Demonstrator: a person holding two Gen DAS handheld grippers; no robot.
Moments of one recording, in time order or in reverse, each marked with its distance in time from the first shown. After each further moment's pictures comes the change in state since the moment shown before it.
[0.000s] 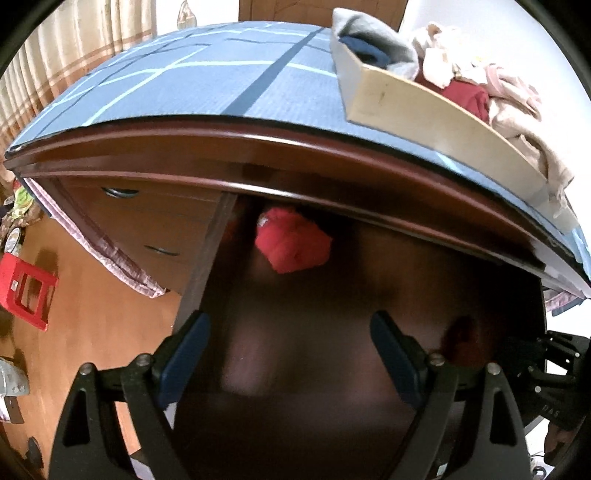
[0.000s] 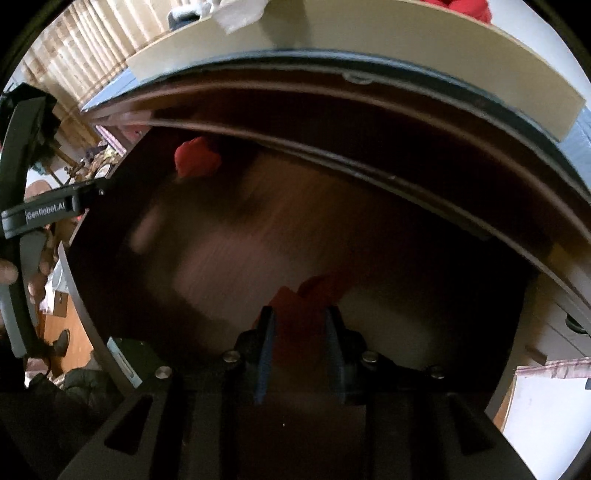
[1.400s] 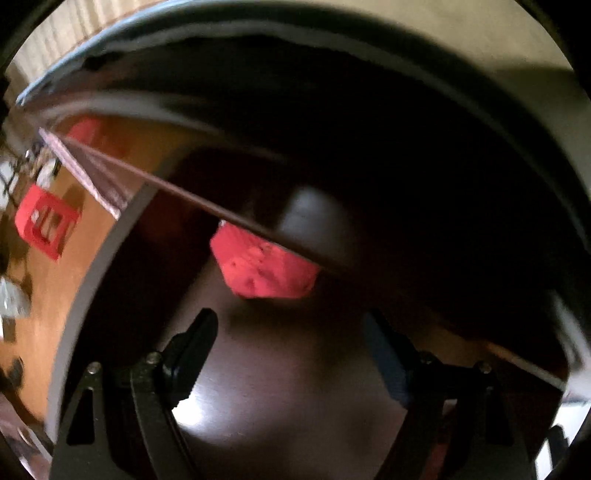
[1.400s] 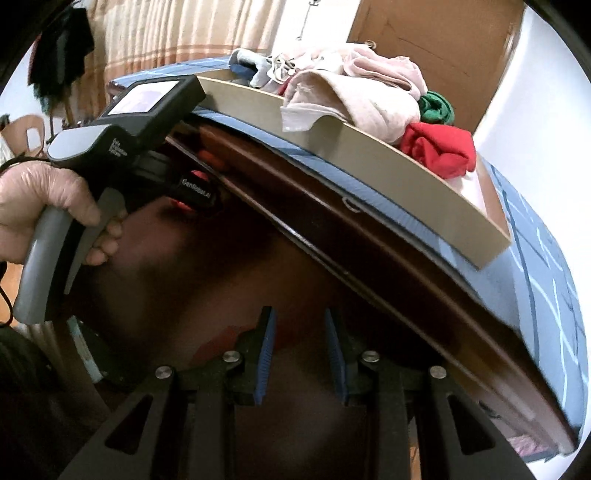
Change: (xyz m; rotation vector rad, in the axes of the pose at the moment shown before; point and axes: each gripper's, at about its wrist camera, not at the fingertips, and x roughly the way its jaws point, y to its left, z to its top) left arm 0.075 -0.021 0.046 -0.280 0.098 0.159; right arm -0.051 0.018 -0.007 -0.335 -0.270 -0.264
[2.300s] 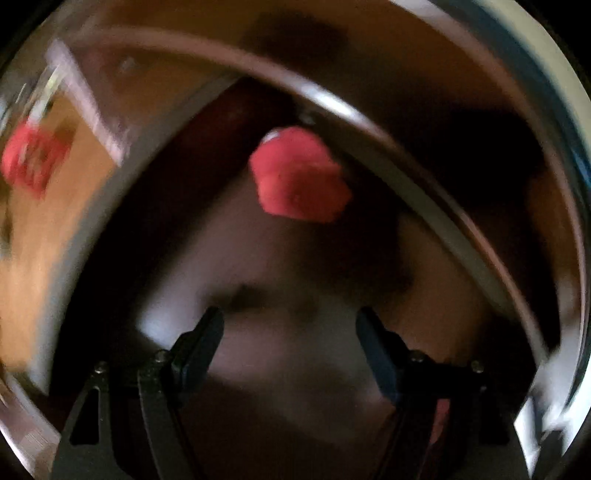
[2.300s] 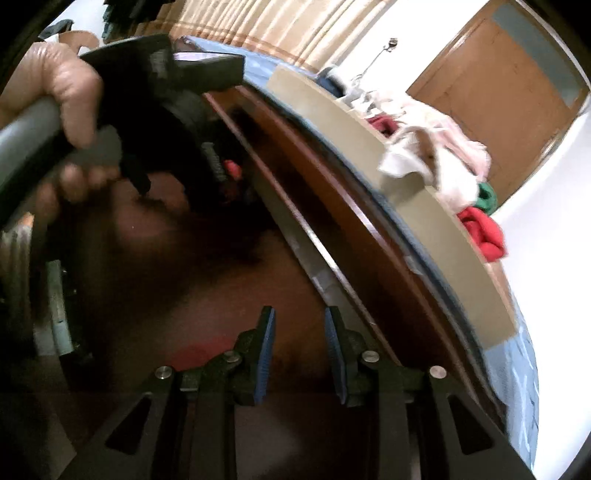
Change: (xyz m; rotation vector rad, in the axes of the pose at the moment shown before) left arm -0.003 0.046 -0.006 -0.004 0.171 -0.077; right arm -0.008 0.034 -0.001 -0.330 -0.122 -0.103
